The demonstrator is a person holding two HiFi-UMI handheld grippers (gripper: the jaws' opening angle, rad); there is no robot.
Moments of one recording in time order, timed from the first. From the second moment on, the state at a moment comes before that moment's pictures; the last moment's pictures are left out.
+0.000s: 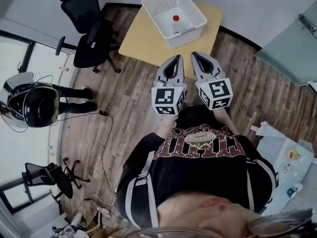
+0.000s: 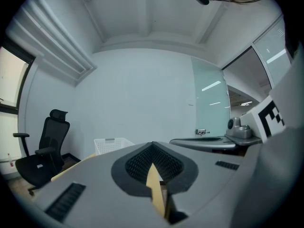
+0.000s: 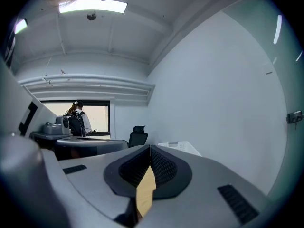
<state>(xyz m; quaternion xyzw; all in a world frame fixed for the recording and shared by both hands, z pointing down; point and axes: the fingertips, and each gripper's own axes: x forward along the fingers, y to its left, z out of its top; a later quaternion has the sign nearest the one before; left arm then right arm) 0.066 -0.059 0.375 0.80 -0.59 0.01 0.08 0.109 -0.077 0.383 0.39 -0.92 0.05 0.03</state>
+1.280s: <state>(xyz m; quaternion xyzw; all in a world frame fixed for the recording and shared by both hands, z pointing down) -0.001 -0.195 0.398 0.84 -0.54 0.02 0.10 0.038 -0.212 0.409 0.44 -0.89 0.07 0.06</state>
